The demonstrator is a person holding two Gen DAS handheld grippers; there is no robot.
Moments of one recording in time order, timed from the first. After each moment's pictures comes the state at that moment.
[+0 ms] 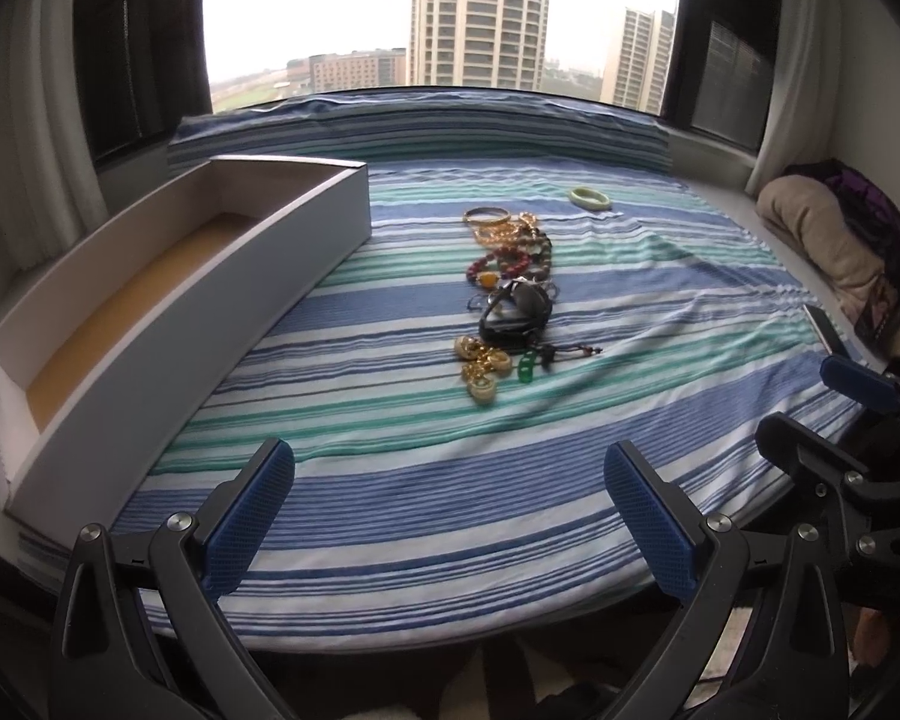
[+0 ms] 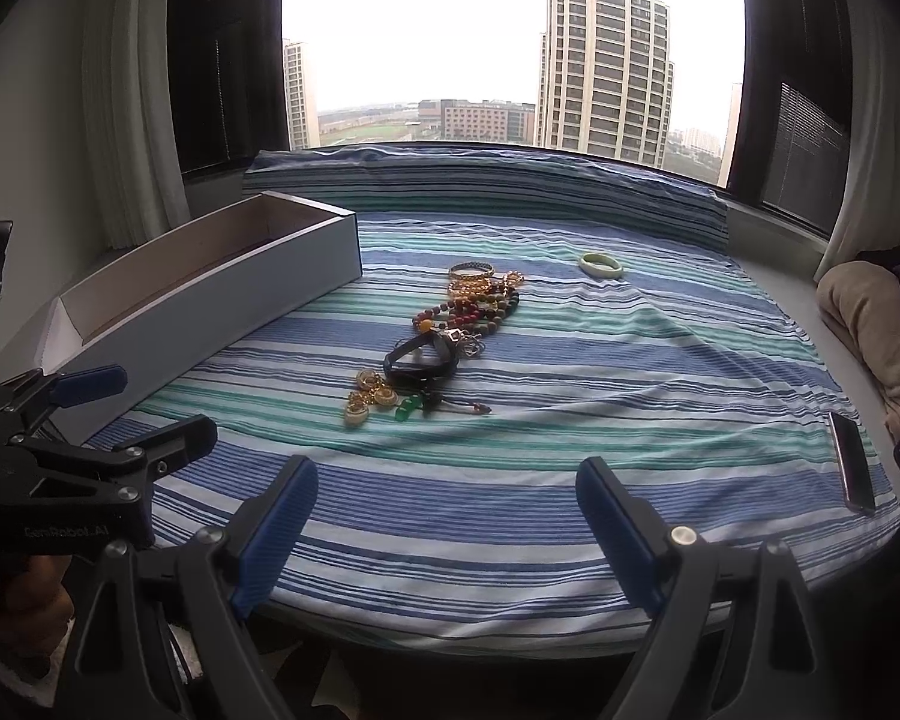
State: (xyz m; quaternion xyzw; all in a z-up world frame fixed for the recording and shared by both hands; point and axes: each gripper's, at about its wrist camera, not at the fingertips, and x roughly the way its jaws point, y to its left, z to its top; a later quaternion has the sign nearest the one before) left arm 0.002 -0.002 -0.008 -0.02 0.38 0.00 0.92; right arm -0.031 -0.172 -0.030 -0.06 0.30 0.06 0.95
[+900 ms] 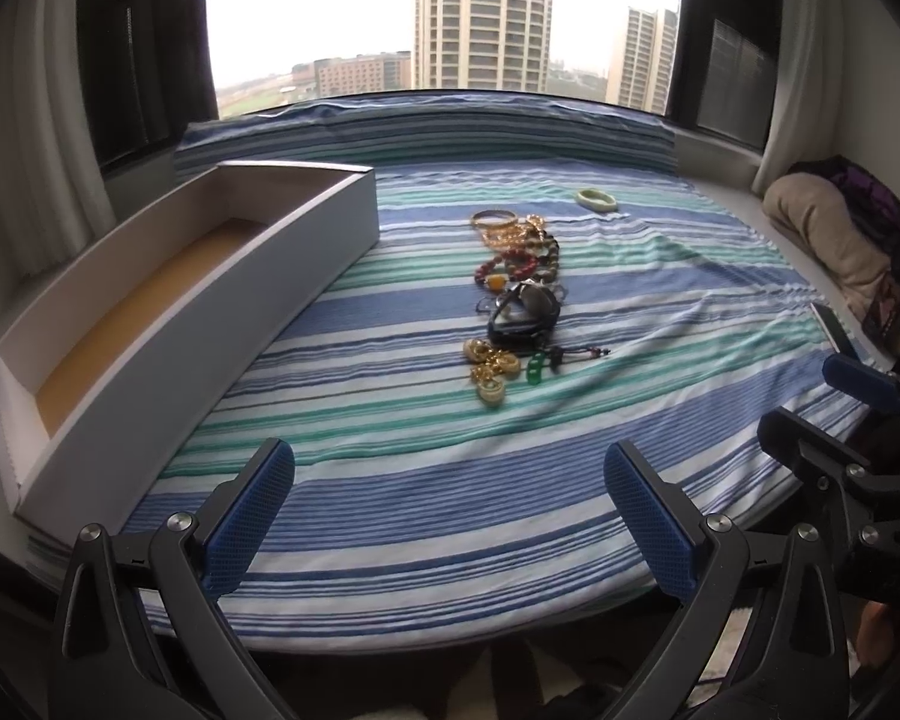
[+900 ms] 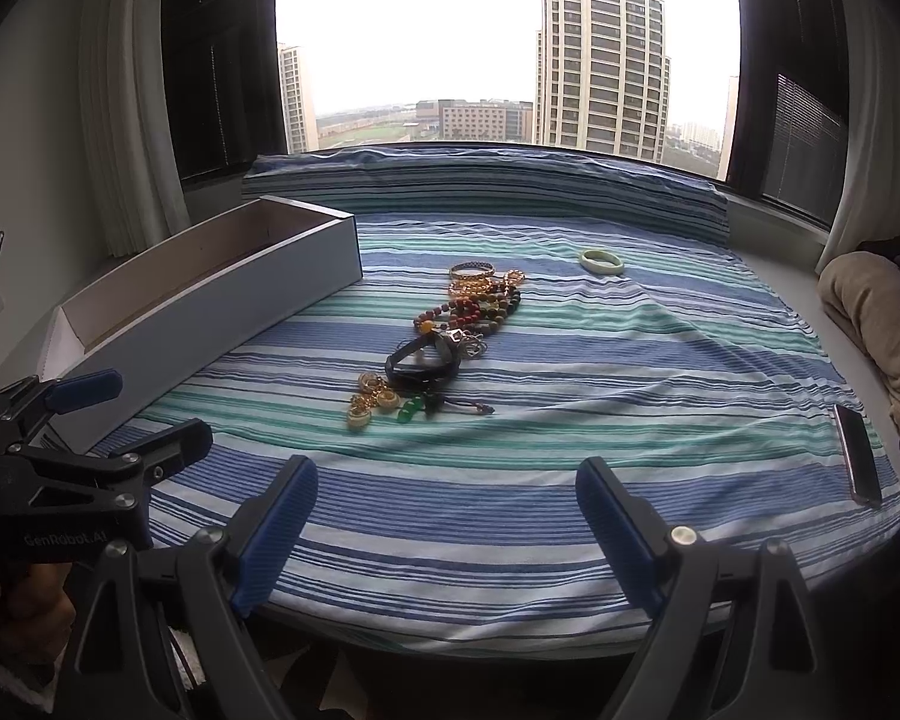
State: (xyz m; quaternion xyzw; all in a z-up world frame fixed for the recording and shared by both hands) left arm 0.001 -0.002 -0.006 -0.02 0.38 0.00 0.92; right arm -0.030 -0.172 -0.029 -0.04 0.30 0.06 0.95
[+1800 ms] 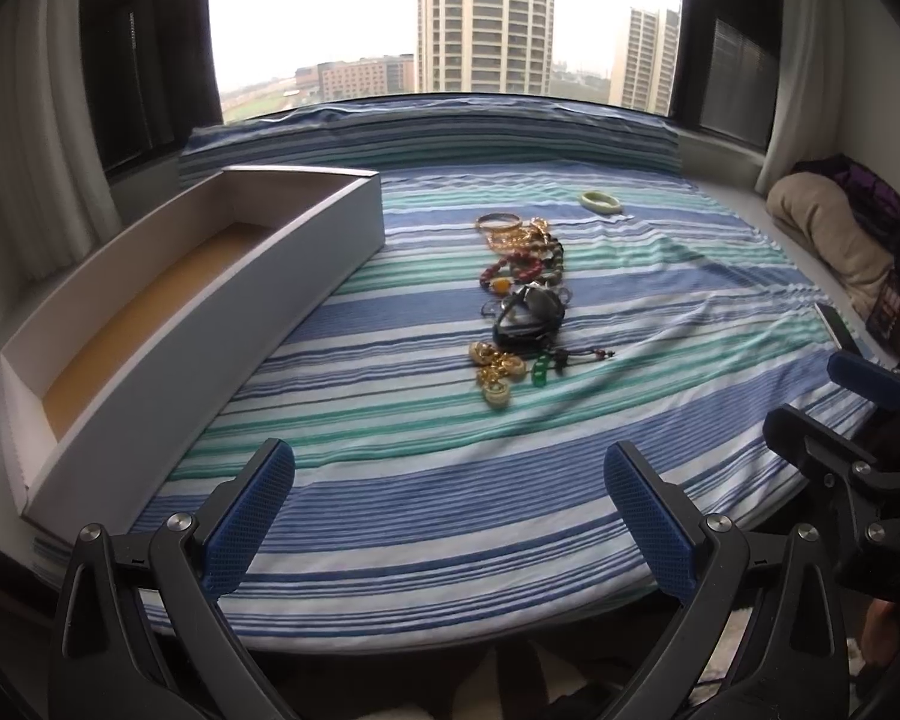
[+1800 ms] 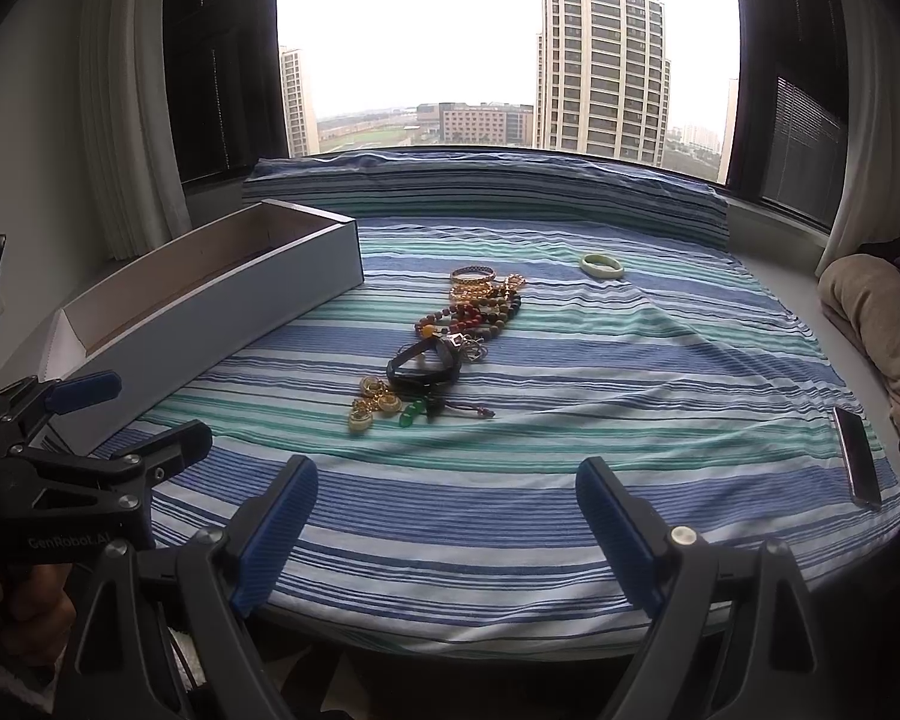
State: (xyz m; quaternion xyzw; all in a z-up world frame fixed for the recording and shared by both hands) left arm -0.002 -0.004 -0.004 -0.01 0.38 0.01 0.92; right arm -0.029 -0.171 -0.027 -0.04 0.30 0.06 0.95
